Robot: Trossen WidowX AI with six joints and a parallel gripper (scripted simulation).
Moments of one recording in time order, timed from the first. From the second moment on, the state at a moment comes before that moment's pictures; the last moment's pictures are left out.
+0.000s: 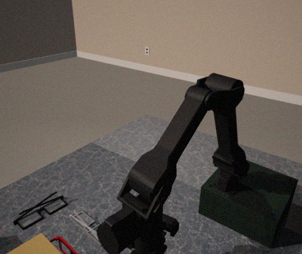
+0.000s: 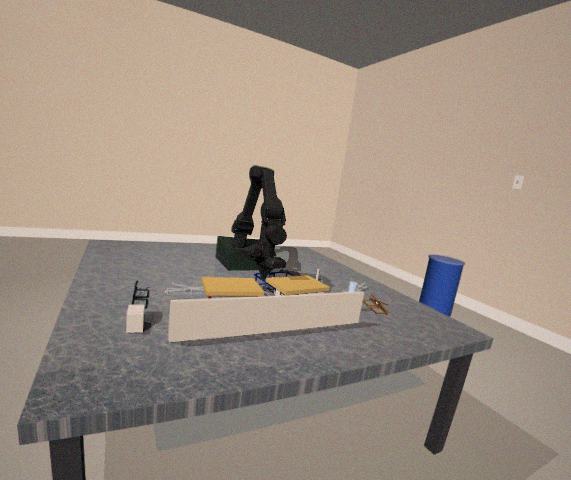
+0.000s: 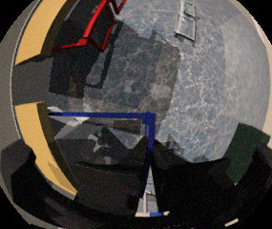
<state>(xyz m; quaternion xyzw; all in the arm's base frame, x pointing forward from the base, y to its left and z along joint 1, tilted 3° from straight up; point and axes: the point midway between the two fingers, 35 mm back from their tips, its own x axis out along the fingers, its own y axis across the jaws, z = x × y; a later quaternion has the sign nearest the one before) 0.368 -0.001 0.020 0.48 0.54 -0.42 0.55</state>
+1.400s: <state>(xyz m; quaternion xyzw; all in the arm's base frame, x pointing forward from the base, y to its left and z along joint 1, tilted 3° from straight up) 0.419 0.009 0.025 0.48 0.54 -0.42 0.55</state>
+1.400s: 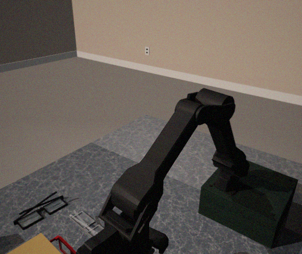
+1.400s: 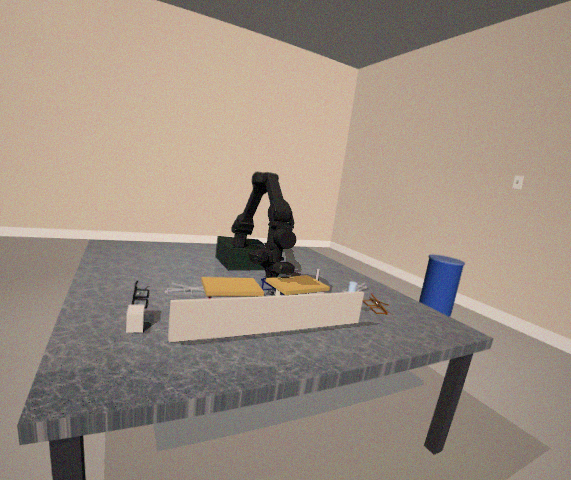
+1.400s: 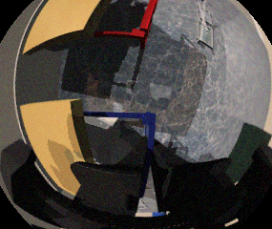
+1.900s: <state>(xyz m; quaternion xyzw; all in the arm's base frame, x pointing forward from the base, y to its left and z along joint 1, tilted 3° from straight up) 0.431 0.011 0.027 0.48 0.54 -0.42 0.55</state>
